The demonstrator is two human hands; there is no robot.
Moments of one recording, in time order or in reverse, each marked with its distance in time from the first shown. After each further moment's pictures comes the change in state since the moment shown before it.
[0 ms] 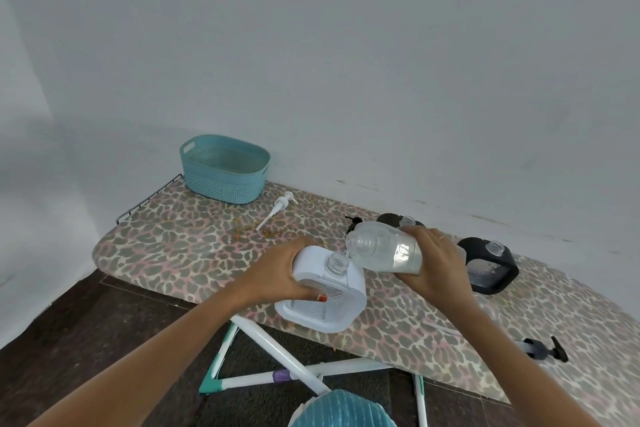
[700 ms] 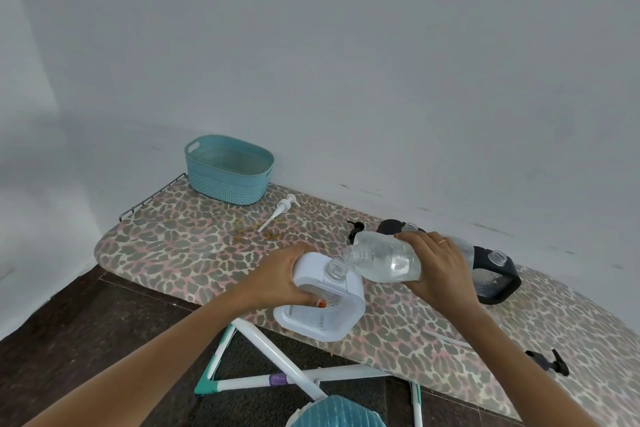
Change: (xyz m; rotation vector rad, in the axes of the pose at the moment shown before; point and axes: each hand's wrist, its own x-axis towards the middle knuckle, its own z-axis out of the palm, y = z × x) left_hand 0.000 -0.008 0.004 -0.031 0.008 -0.025; right_hand 0.001 0.012 0.004 -0.202 0.002 -0.174
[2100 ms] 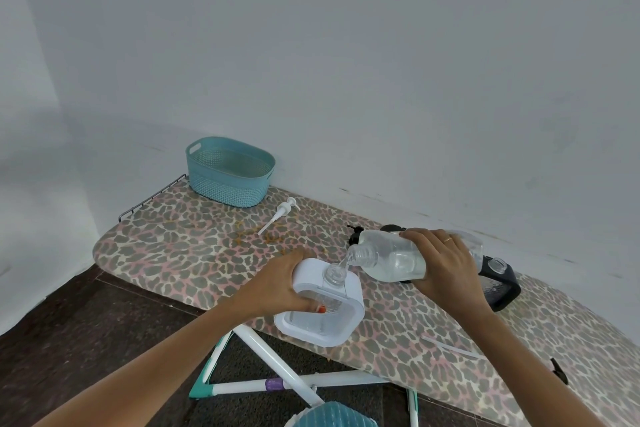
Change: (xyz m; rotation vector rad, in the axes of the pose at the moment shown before) left_hand -0.001 -0.008 0.005 -0.053 0.030 -0.019; right_hand 0.009 0.011 -0.003 -0.094 -0.020 -0.034
